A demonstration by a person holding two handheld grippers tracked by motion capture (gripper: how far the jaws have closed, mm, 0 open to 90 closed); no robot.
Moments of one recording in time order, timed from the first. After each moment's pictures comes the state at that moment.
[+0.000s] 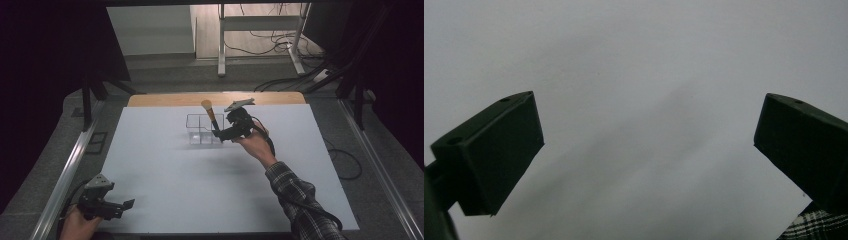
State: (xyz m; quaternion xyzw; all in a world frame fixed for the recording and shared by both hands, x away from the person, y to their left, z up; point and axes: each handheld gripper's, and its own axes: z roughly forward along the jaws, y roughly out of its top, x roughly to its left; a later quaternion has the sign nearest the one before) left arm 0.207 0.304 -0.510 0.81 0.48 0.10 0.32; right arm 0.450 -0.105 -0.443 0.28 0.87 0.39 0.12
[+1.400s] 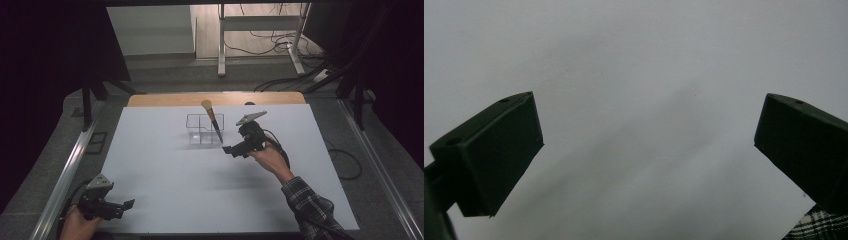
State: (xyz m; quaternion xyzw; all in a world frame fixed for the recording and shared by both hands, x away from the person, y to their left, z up) left arm 0.206 0.301 -0.509 0.81 0.48 0.11 0.31; right arm 0.415 -0.141 -0.457 0.29 0.88 0.37 0.08
